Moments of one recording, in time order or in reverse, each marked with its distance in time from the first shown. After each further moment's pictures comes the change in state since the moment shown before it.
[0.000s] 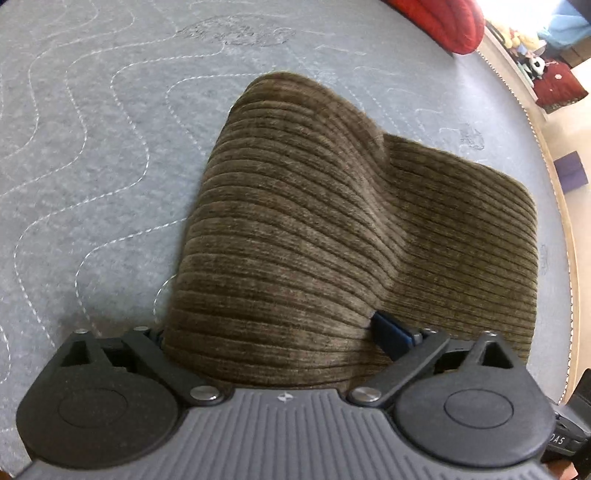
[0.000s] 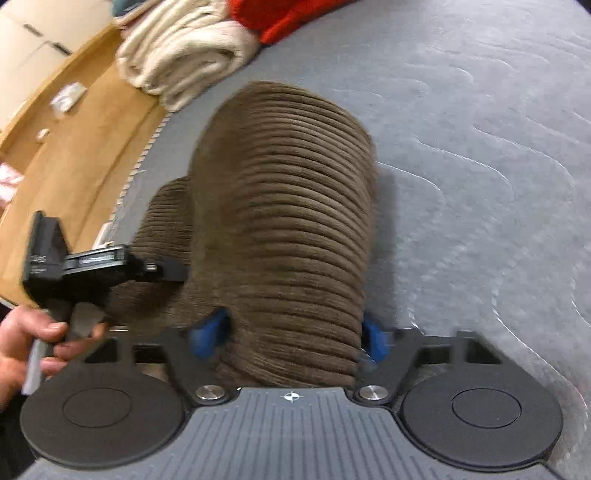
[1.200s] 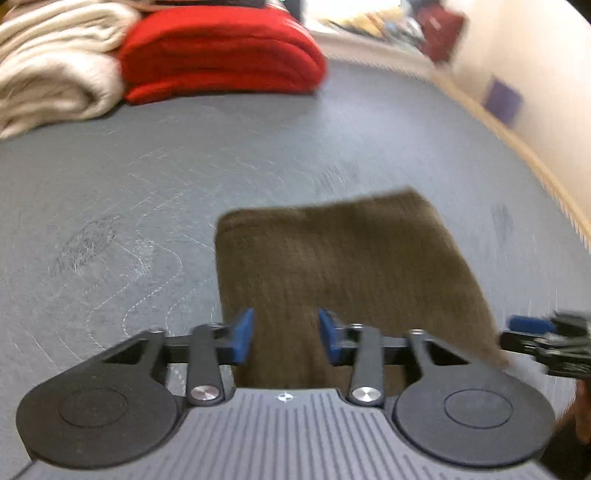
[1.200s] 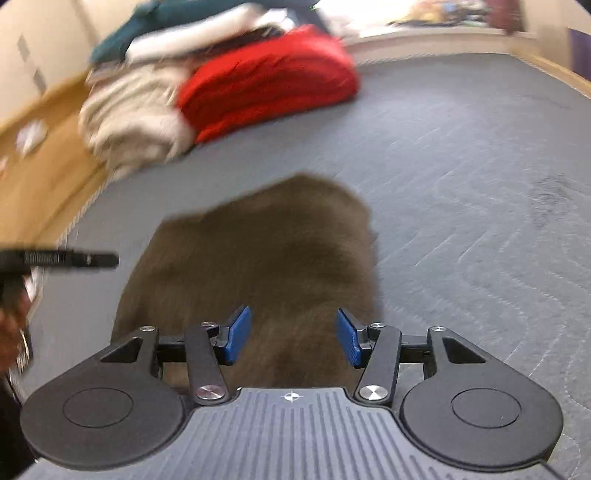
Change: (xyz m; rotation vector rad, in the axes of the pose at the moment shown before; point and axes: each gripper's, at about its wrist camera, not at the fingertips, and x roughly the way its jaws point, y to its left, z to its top) left arm -0.050 -0.206 -0.007 0.536 -0.285 0.111; right arm -0.122 -0.074 0.063 -0.156 -0.148 -0.335
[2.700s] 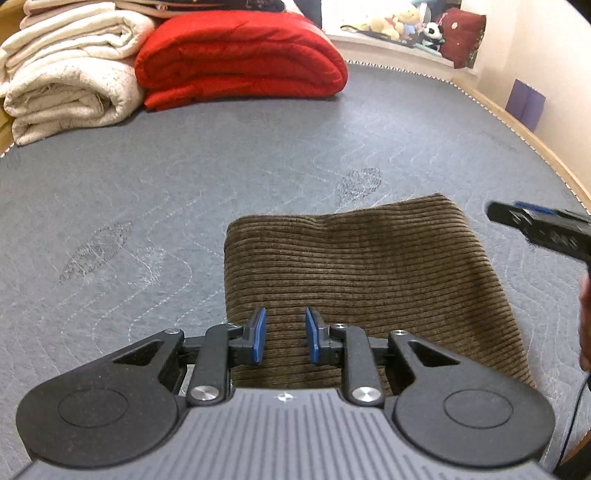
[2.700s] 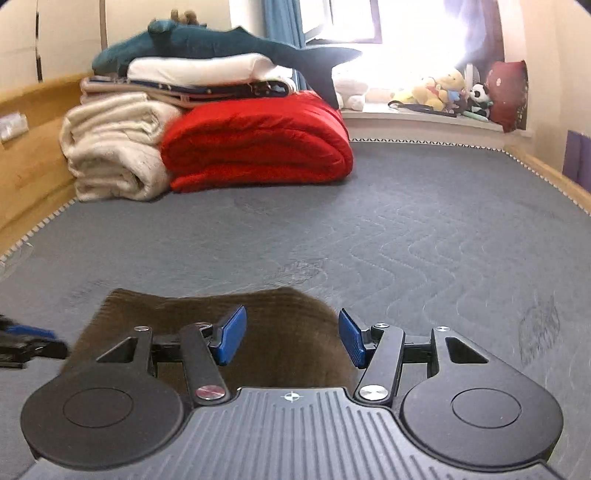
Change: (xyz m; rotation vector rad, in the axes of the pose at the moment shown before) left arm 0.033 -0.012 0.014 -0.060 -0.035 0.098; right arm 0.041 0.014 0.082 -0.111 -0.285 -0.157
